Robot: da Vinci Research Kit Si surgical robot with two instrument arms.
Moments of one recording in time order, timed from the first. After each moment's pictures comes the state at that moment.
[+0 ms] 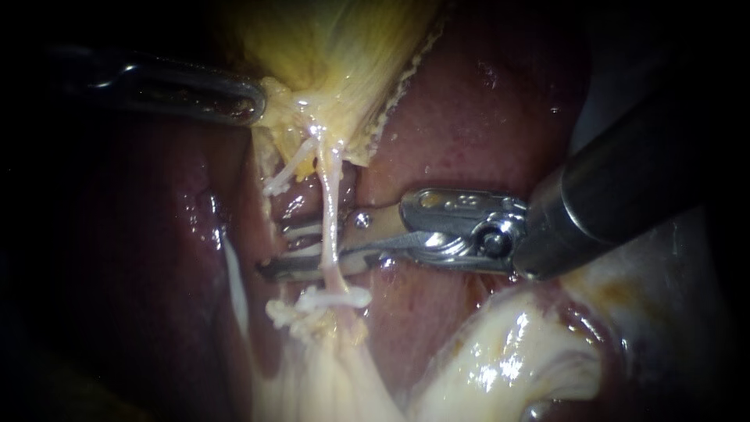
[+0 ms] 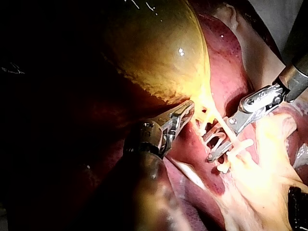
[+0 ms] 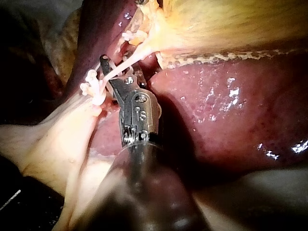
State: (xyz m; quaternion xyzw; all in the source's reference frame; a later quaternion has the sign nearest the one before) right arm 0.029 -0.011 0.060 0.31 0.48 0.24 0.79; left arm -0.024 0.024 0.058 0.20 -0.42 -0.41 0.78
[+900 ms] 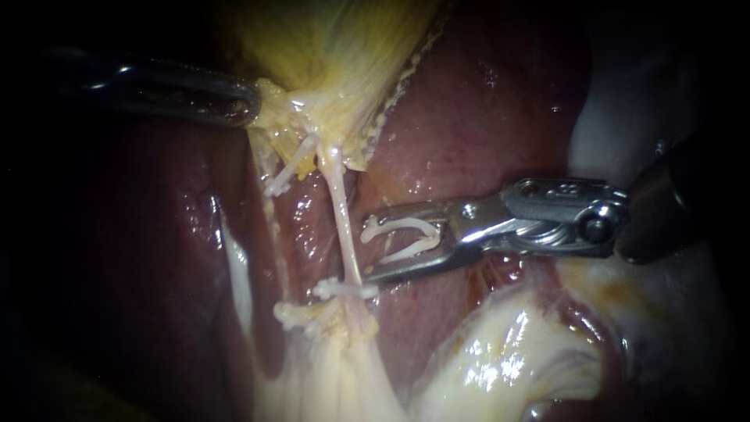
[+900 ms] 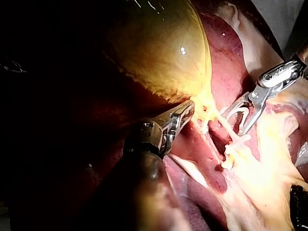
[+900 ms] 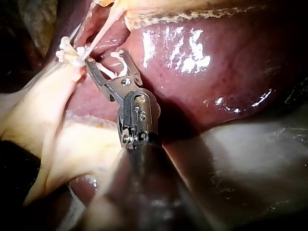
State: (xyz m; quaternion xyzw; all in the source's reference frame) right arm 0.018 -0.007 0.060 0.34 0.48 0.22 0.78; left arm -0.023 0.024 0.058 0.20 -0.42 -0.41 0.78
